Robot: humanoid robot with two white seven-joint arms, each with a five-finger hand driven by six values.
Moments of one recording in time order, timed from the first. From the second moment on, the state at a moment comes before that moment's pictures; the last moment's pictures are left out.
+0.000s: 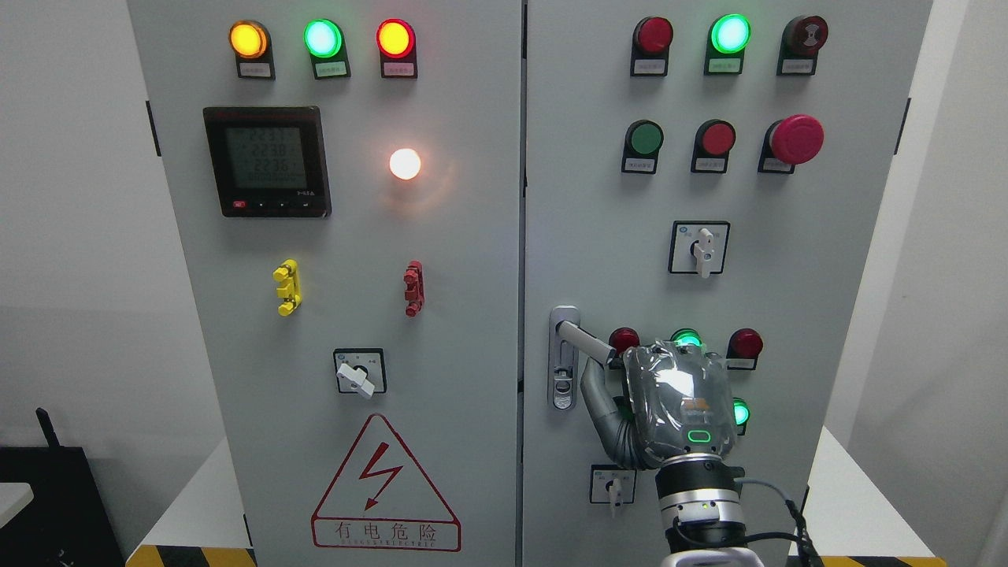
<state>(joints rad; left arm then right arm) 0.04 -0.05 0.00 -0.04 -0.14 -0.06 0.01 -0.52 0.03 0.30 -1.81 1.46 0.34 0.13</state>
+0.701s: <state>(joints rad) 0.04 -0.05 0.00 -0.04 -0.14 -0.06 0.01 -0.53 0.04 0.29 -1.81 1.46 0.34 0.13</state>
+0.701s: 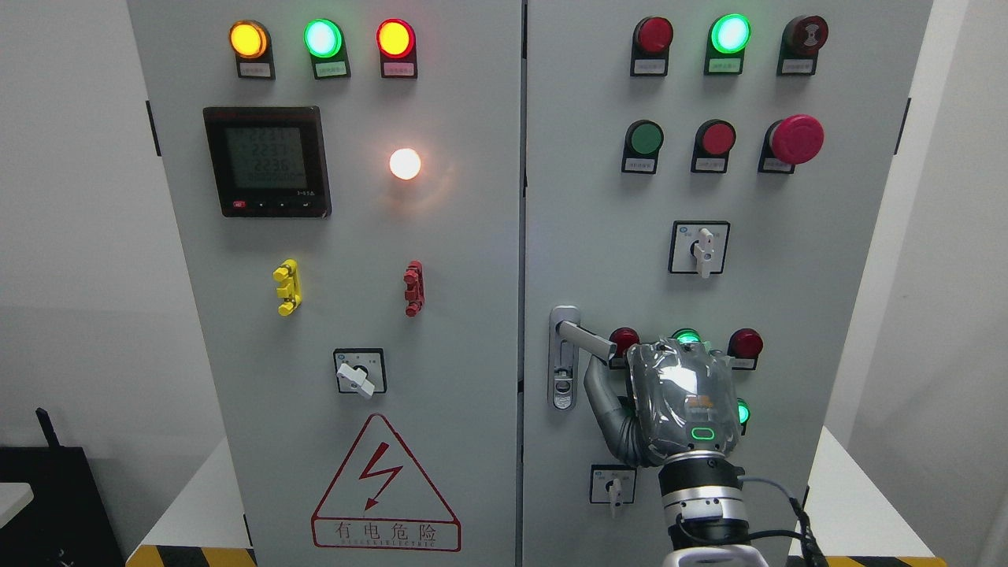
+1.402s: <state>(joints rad) 0.04 -0.05 0.00 -0.04 -0.14 -0.06 0.01 -0.53 0.04 0.29 -1.81 1.46 0.34 0.13</state>
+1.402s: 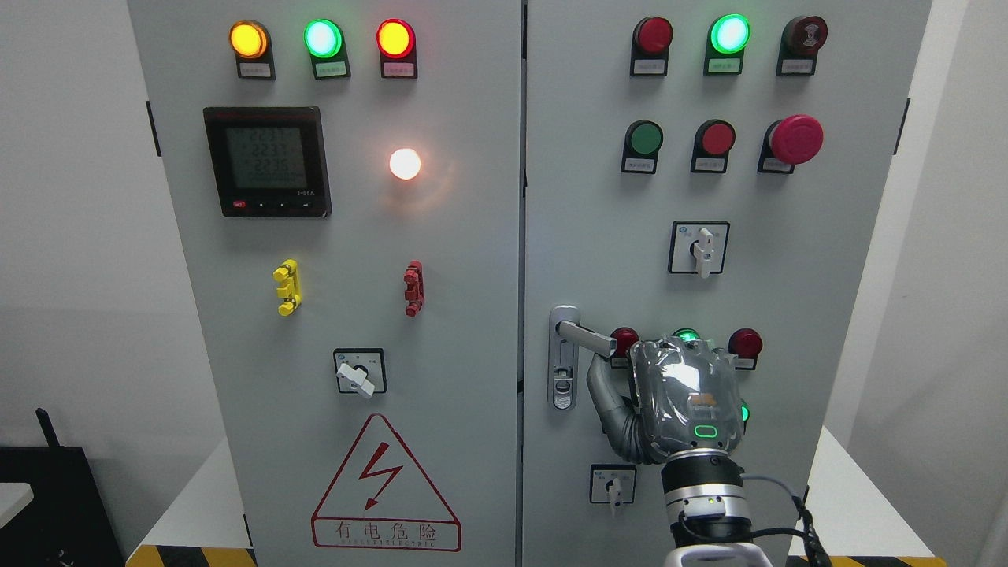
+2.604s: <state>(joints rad) 0.04 -0.05 0.00 -0.04 -0.14 -0.06 0.01 -0.52 0.01 0.29 -1.81 1.46 0.34 0.13</state>
